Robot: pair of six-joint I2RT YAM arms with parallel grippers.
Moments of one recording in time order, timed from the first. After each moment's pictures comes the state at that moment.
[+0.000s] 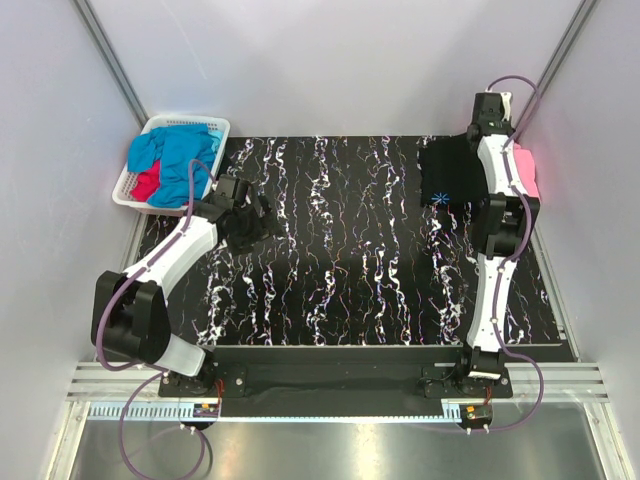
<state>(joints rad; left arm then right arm) -0.29 1.47 1.08 -0.61 0.11 -0.71 -0.10 2.48 2.41 -0.66 0.65 -0.08</state>
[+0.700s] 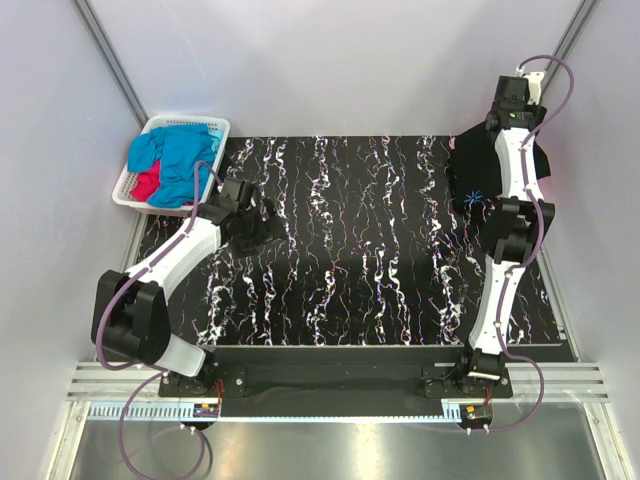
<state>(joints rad) -0.32 1.47 1.07 -0.61 0.11 -0.71 -0.14 2.37 2.43 -0.62 0.75 -0.07</state>
